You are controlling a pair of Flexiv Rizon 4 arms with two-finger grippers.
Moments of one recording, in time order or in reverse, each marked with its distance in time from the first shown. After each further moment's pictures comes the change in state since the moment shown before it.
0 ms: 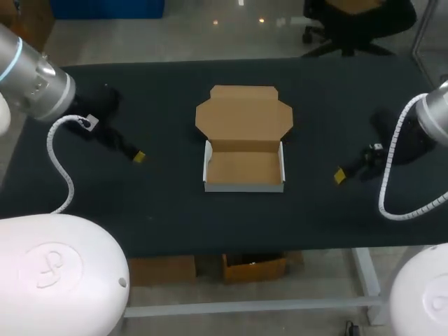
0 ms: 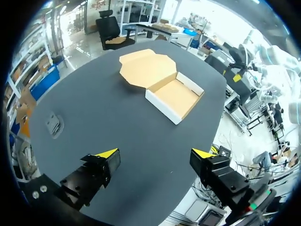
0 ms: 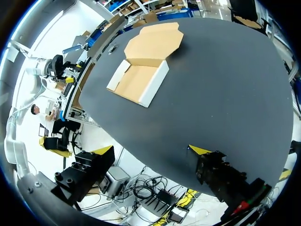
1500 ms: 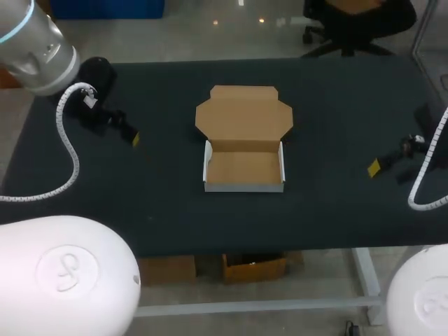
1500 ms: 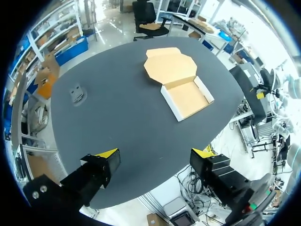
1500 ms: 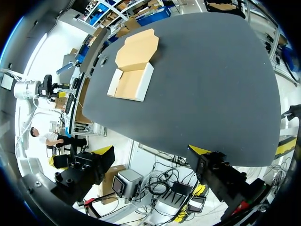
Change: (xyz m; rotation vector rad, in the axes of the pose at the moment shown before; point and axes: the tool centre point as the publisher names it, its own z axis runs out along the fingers) left arm 0.032 -0.009 -0.064 -0.118 -0.166 -0.293; right arm 0.002 -0.030 -0.068 -0.021 0.010 0.194
